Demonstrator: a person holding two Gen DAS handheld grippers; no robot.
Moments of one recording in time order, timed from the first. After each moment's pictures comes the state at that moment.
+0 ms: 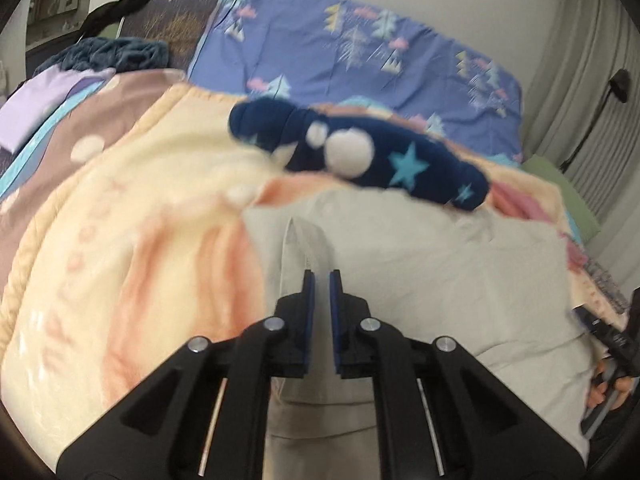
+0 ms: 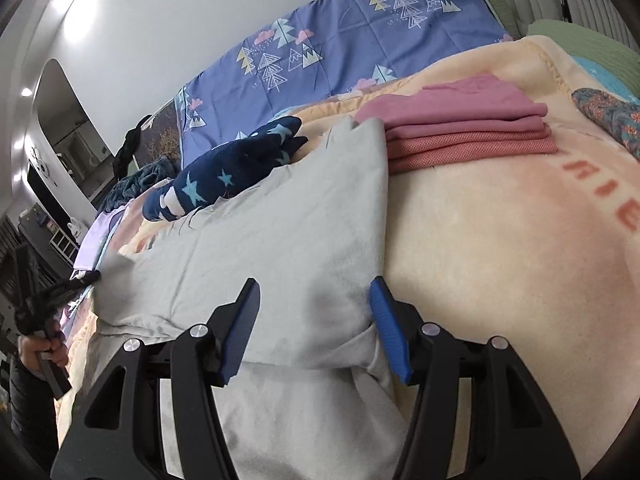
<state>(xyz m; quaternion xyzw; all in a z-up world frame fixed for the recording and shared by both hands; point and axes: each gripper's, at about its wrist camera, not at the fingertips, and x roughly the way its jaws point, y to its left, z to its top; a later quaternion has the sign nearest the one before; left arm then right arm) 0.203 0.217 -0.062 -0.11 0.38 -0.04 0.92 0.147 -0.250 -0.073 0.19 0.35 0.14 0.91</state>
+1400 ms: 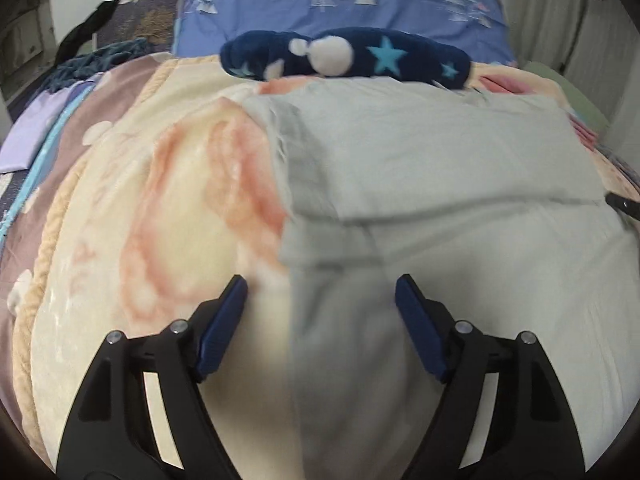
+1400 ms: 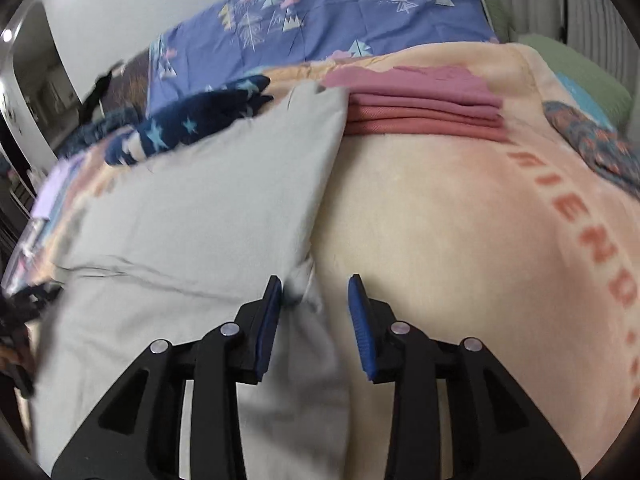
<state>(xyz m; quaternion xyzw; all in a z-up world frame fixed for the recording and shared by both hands) 0.129 0.187 -0.098 0.01 0.45 -0.07 0.89 0.113 -0.263 -0.065 0.11 0.42 0.09 0.90</state>
